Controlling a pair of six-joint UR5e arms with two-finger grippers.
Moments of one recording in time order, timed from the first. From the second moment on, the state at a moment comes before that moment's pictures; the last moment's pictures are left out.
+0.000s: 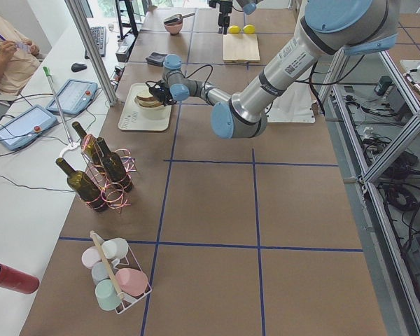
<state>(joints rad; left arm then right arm) -0.72 -2.54 -0.97 -2.19 -1.88 -2.10 0.91 -1.80 1.99 -0.61 2.31 1.56</state>
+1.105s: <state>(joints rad) -0.73 -2.45 -1.07 -2.25 -1.91 -2.02 0.92 -1.80 1.99 -0.61 2.31 1.56</state>
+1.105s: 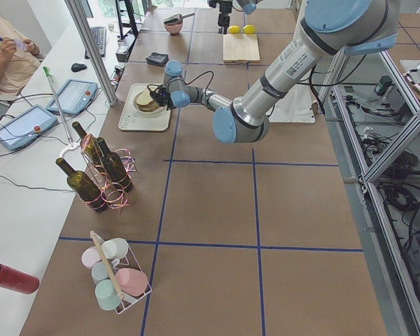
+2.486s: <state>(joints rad) -1.26 -1.51 -1.79 -2.16 -2.24 -0.47 1.36 -1.83 1.77 -0.82 2.56 0.86</state>
